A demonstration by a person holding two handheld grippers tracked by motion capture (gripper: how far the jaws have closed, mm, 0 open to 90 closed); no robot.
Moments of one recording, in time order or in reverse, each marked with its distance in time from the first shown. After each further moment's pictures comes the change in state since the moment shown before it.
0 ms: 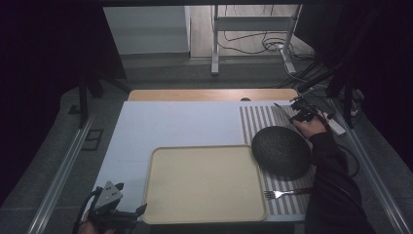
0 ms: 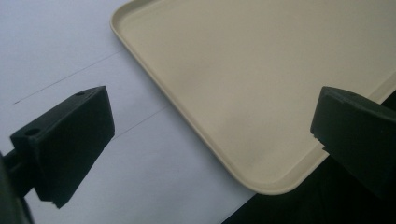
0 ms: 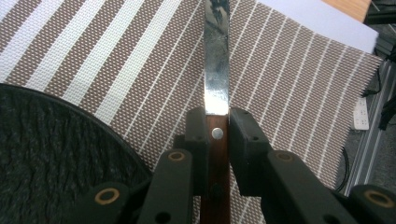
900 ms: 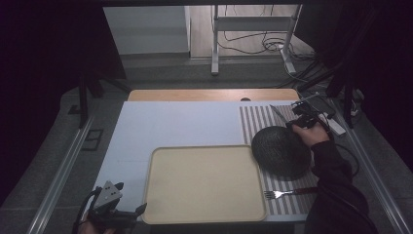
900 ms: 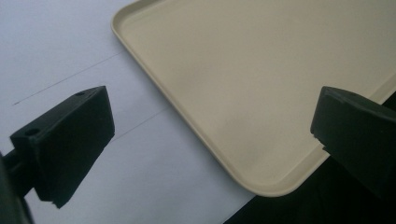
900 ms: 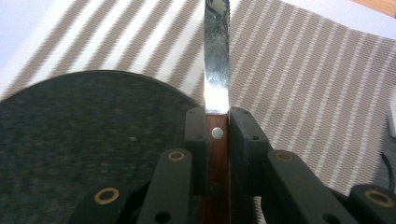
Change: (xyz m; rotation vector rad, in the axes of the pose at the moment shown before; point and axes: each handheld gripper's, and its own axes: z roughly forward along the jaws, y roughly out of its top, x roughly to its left) left arm 0.001 0.000 0.000 -0.009 -0.003 -0.007; right arm 0.029 -0.017 -0.036 -0.073 0.108 0.048
